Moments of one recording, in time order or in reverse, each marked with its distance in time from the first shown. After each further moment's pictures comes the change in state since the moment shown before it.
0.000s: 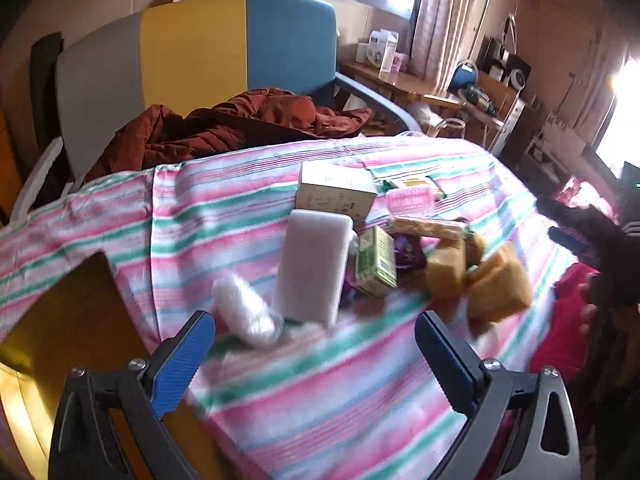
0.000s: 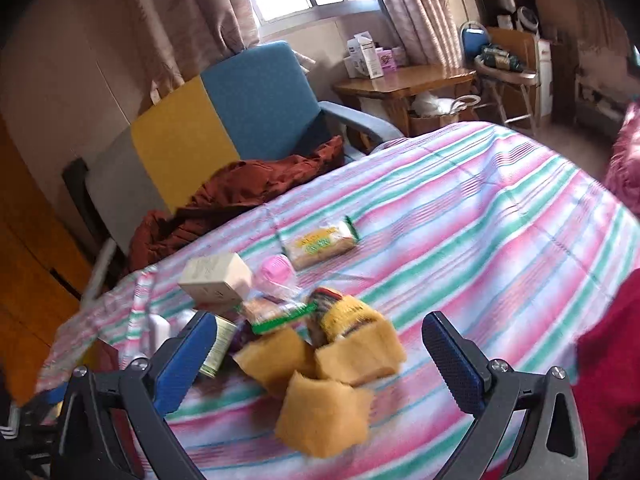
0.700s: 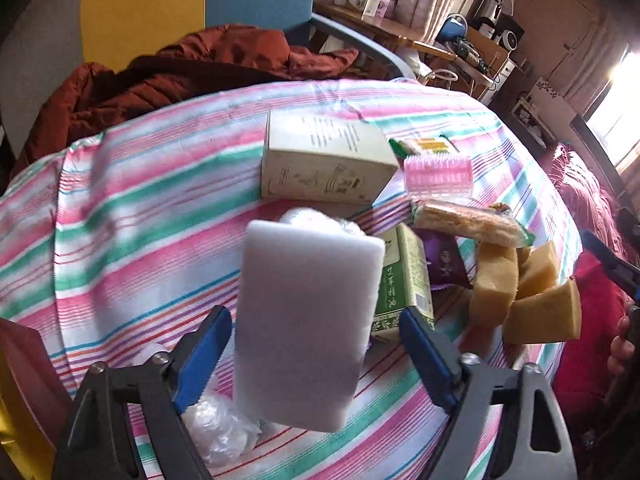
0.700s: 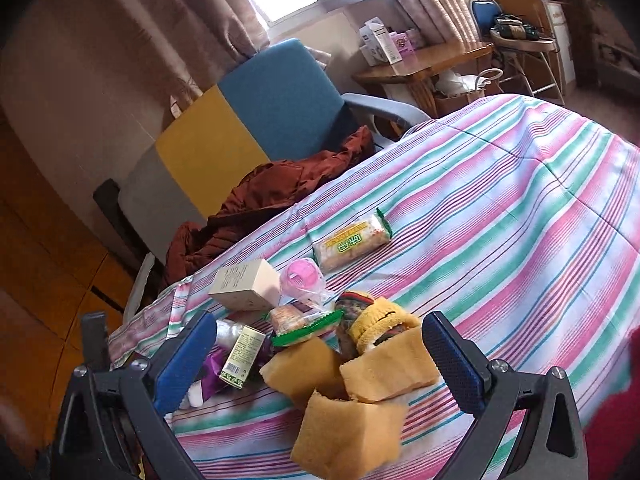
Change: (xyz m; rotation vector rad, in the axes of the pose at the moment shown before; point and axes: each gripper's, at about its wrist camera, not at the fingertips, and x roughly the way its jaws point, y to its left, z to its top) left arm 0.122 0.008 0.033 0.035 0.207 -0.129; right arm 0.017 -0.012 -0.002 0.056 0.017 0.132
